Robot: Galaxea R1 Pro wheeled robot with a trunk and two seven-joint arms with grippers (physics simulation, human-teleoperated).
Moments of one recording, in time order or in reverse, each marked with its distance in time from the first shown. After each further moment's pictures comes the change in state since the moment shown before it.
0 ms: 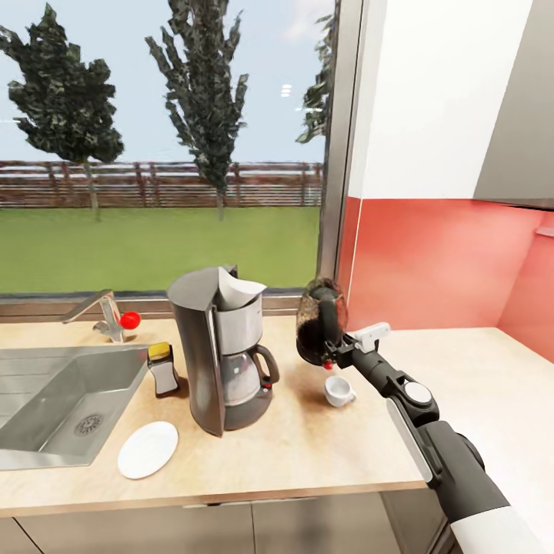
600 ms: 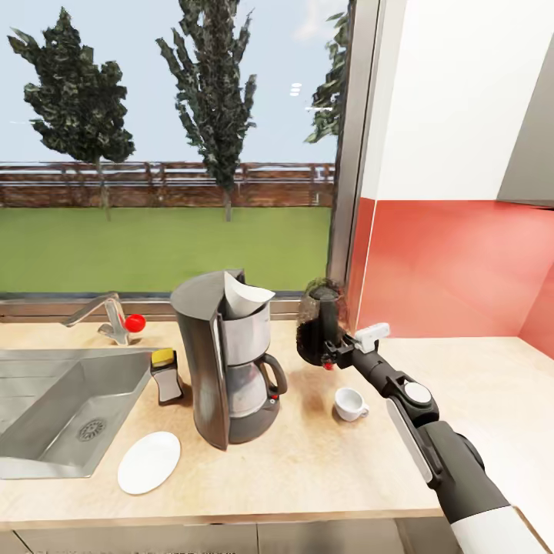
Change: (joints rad) left arm 0.000 0.000 0.000 0.000 0.000 0.000 0.000; right arm 0.001 0.000 0.001 0.001 -0.001 0.000 -0.001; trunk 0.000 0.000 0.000
